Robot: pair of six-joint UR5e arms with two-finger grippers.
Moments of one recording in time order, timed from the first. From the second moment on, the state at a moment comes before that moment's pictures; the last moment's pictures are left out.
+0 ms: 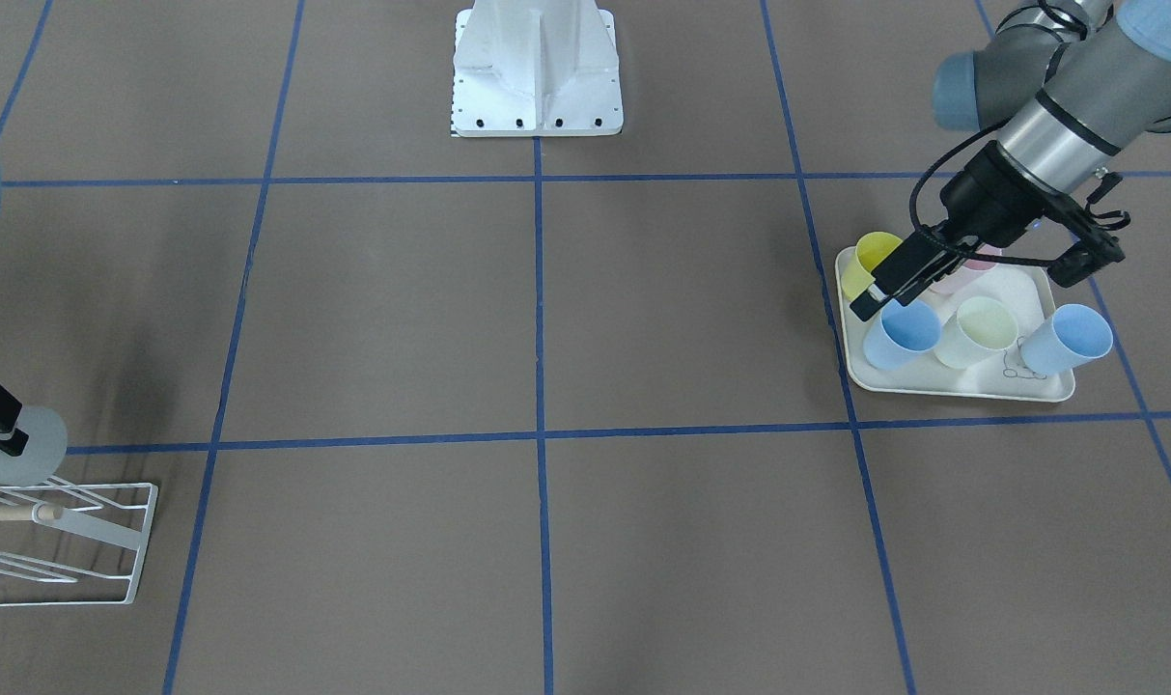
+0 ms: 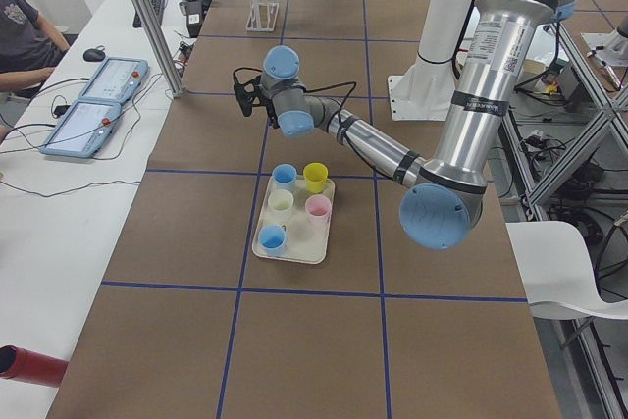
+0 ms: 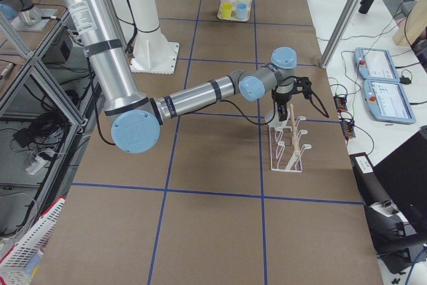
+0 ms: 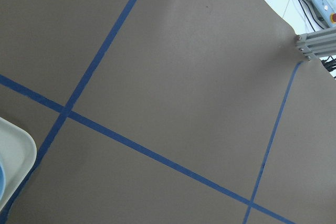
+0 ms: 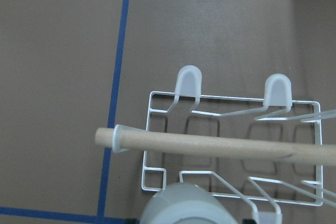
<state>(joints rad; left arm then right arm) -1.02 -1.83 -1.80 -2.26 -2.24 -1.65 1.21 -1.23 1.56 -1.31 2.22 0.59</state>
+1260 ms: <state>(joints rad) -1.02 -1.82 -1.81 -2.23 -2.24 -1.64 1.19 -1.23 1.51 -1.22 2.21 0.59</state>
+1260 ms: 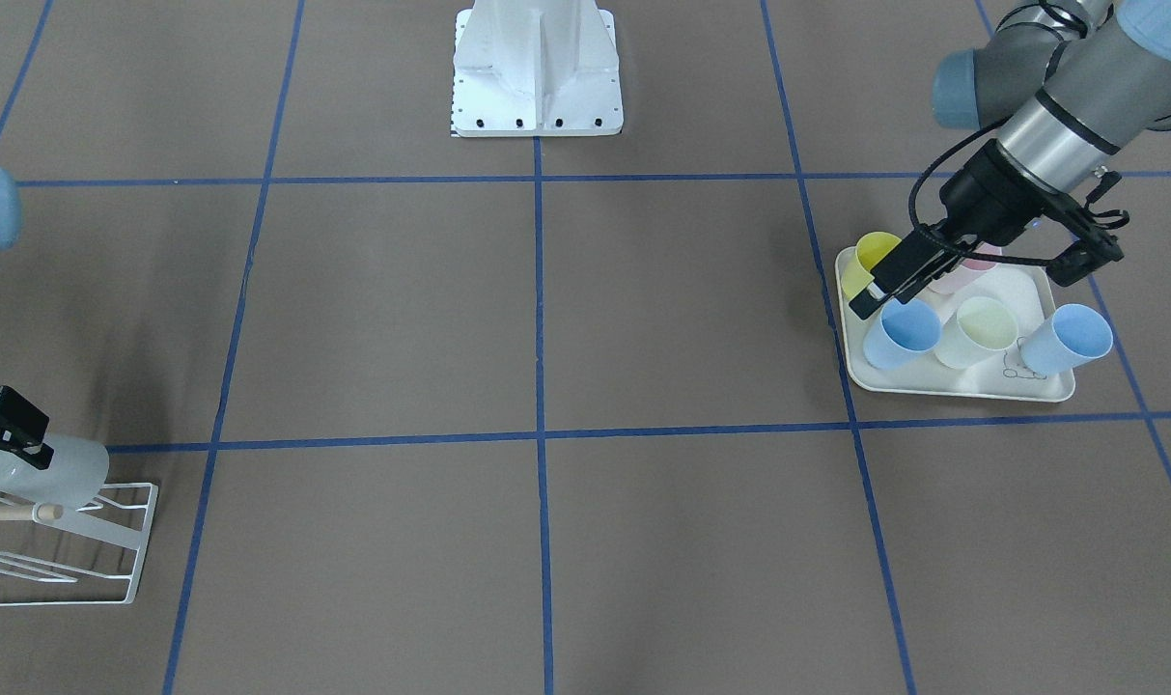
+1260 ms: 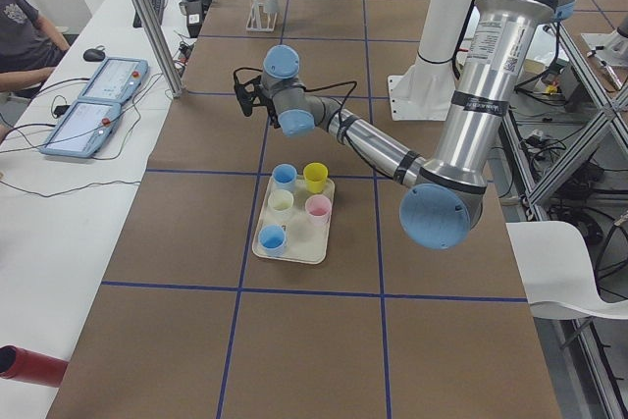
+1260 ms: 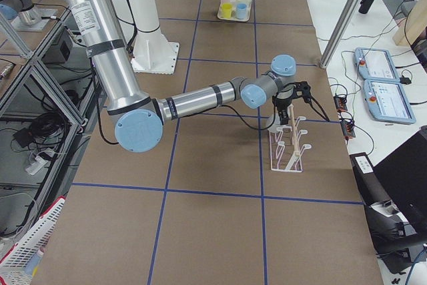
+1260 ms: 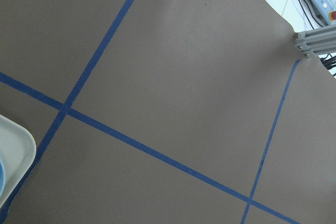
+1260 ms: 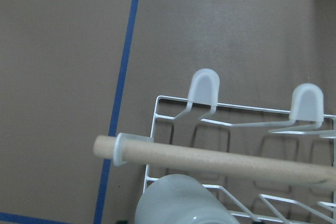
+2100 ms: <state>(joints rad) -1.01 -1.40 -1.97 -2.13 -2.19 -1.21 1.21 -1.28 1.63 -1.23 2.23 0.60</state>
